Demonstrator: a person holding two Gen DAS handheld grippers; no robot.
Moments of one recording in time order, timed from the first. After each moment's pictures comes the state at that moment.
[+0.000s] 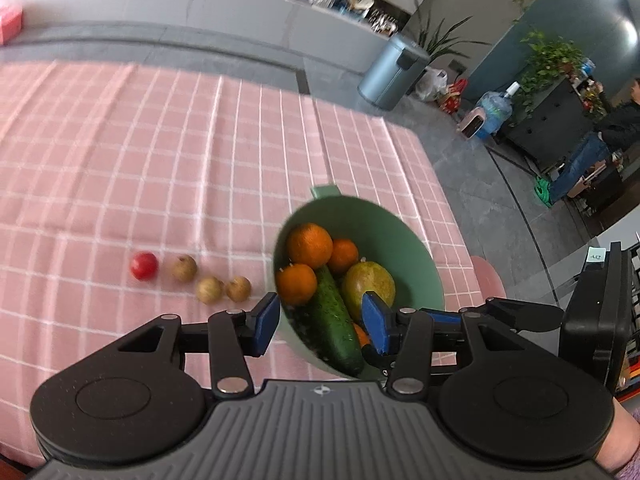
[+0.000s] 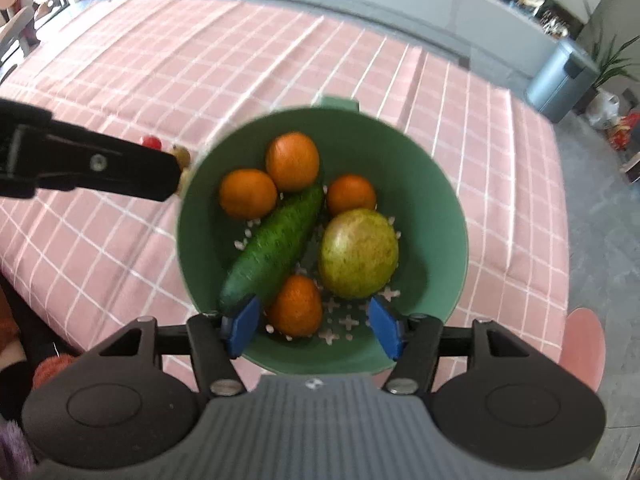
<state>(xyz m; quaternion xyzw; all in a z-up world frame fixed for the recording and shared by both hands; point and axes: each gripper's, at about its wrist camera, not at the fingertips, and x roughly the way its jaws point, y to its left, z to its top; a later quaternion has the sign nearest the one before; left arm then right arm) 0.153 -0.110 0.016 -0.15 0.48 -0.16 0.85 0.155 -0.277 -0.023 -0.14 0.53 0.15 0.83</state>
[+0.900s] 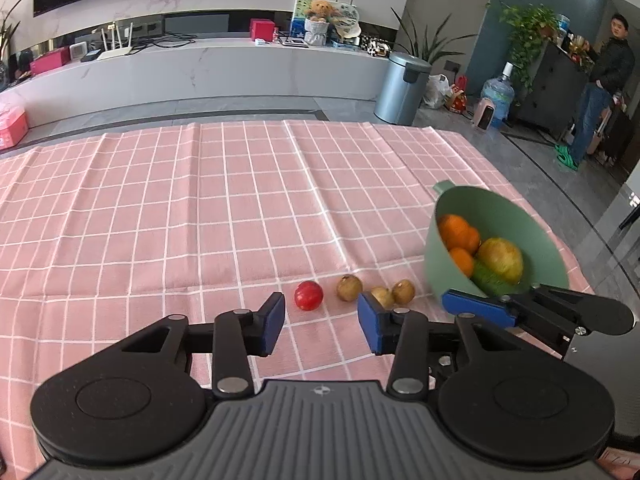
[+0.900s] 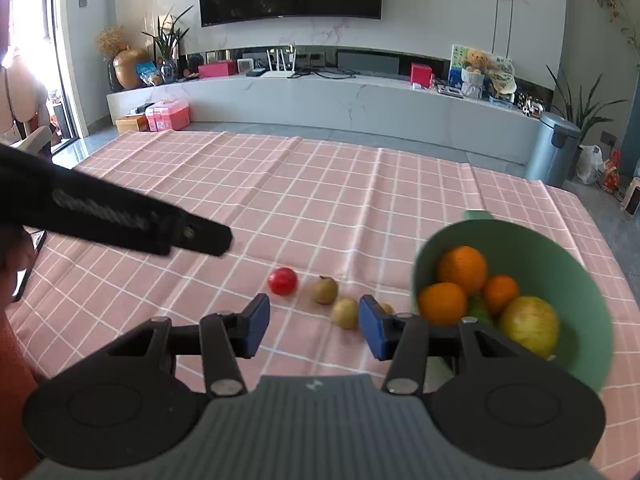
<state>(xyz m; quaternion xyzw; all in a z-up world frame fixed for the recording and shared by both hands) 0.137 -0.007 -0.030 -0.02 0.41 -0.16 0.90 0.098 -0.142 -0.050 -0.05 0.34 0.15 0.93</state>
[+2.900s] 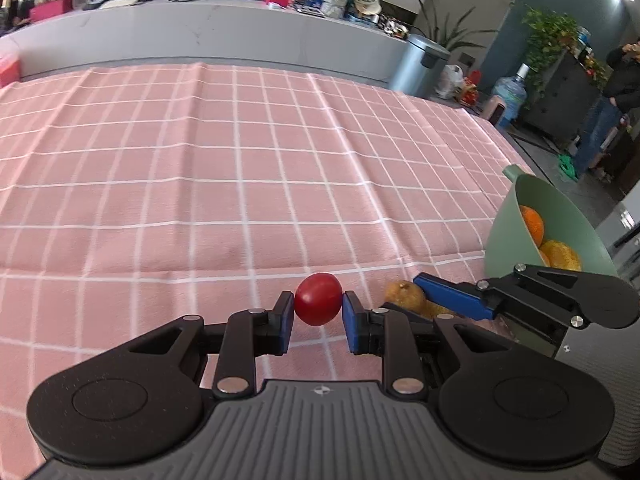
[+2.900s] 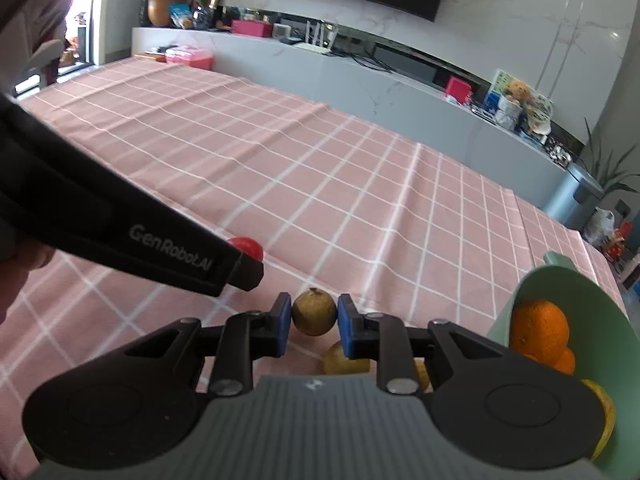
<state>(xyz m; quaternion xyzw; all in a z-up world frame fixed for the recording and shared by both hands) 0.188 0.019 -0.096 -0.08 0.44 -0.16 0.88 0.162 -0.100 -0.112 -0.17 0.34 0.18 0.91</state>
